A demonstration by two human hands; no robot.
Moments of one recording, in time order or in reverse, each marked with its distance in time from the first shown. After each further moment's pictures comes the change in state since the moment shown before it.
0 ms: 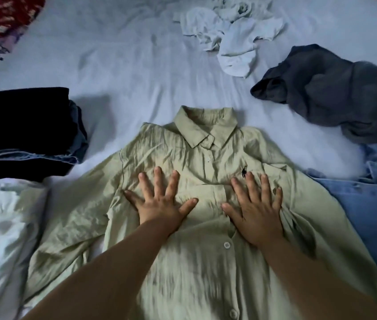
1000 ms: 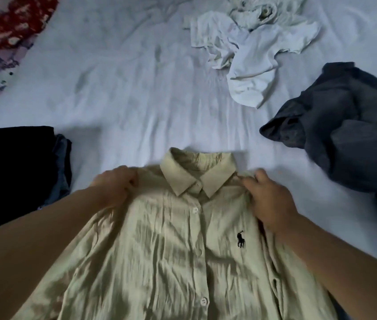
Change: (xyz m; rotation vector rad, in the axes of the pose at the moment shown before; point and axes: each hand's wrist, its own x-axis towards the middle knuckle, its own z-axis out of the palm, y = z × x) left_hand 0.145 -0.055 -0.137 -0.003 -0.101 0.078; right_hand 0.193 0.050 -0.082 0.048 -0.070 -0.308
